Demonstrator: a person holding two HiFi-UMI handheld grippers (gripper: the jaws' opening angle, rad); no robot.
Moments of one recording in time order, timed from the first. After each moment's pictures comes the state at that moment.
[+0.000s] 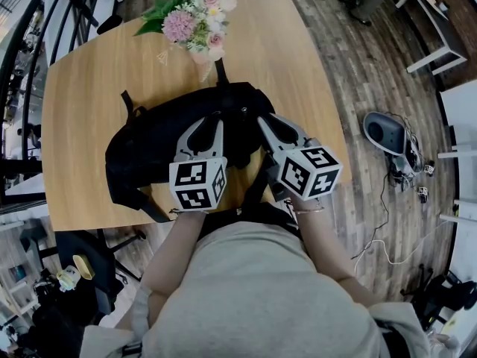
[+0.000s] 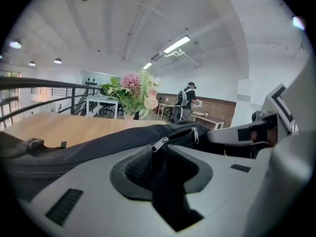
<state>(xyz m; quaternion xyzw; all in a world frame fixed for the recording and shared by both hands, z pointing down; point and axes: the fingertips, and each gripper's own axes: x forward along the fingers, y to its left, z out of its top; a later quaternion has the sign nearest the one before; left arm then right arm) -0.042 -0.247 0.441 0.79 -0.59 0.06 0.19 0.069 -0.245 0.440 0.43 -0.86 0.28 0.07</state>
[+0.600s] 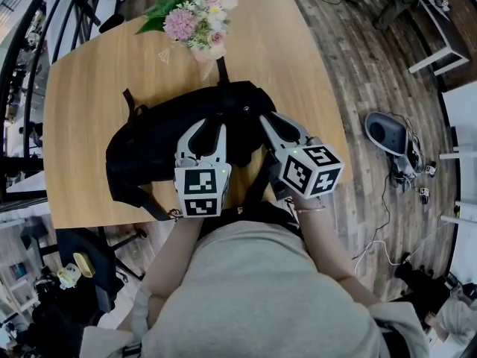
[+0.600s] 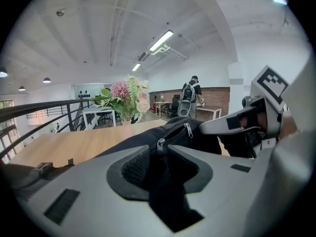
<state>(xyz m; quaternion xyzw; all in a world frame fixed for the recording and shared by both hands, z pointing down) -0.035 -0.235 0.432 0.80 -0.58 0.13 0.11 0.070 -0.245 0.442 0.43 -0.85 0.29 0.07</state>
